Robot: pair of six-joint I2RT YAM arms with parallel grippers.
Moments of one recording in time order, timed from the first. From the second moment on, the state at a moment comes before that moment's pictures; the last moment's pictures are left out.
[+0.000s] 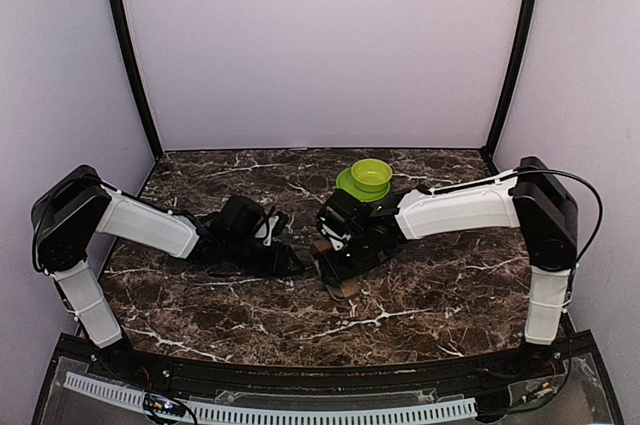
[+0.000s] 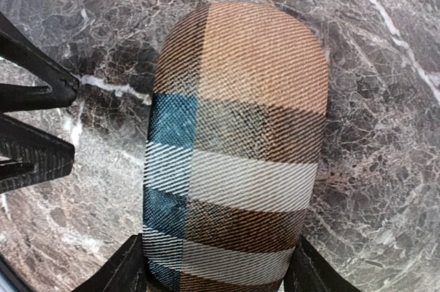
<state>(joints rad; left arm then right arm) -0.76 1.74 0.81 0.11 0.36 -0.64 1.01 1.95 1.33 -0.55 0.01 0.43</state>
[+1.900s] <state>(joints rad) -0.72 1.60 0.75 0.09 0.28 -0.59 1.03 1.90 1.23 -0.55 0.09 0.26</state>
